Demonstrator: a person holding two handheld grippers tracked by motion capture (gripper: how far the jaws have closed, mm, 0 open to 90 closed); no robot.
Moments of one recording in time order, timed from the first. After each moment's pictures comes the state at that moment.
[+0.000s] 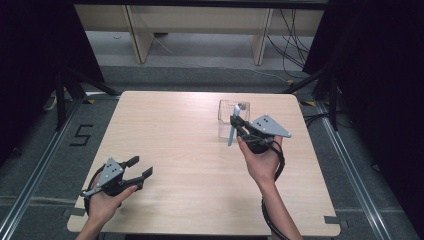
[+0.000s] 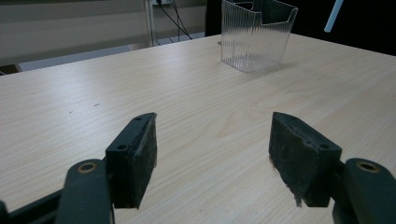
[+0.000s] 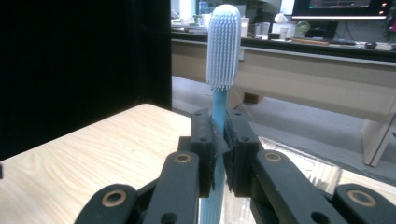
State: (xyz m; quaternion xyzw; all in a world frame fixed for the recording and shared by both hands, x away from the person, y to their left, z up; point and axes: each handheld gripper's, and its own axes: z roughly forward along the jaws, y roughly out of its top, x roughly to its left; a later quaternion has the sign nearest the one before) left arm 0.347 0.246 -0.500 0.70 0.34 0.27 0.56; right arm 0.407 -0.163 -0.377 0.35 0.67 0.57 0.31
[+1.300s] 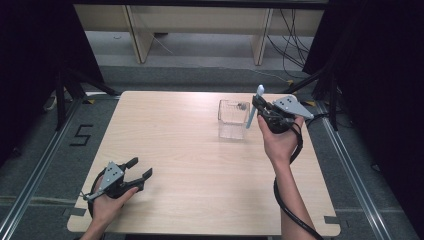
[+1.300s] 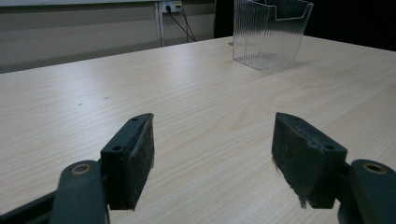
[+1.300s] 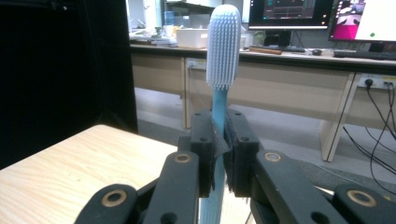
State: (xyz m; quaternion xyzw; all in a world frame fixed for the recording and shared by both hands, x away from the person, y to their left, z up) left arm 0.349 0.250 -0.524 0.69 0.36 0.29 0.56; right arm 0.442 -0.207 -0.347 0.40 0.63 0.57 0.34
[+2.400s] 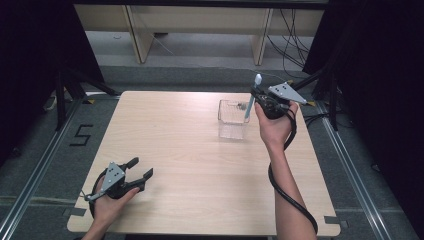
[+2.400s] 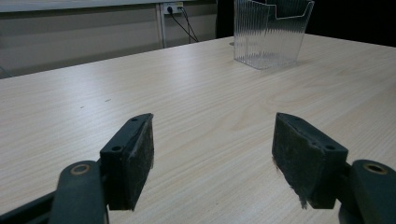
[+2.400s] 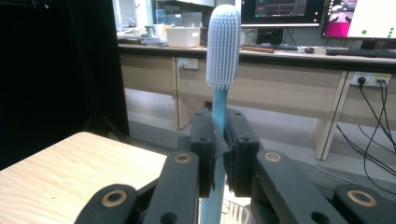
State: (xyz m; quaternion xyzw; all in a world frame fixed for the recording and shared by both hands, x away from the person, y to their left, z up) left arm 0.349 0.247 -0.524 0.69 0.35 0.30 0.56; right arm 0.484 -0.203 -0.346 0.41 0.63 0.56 0.35
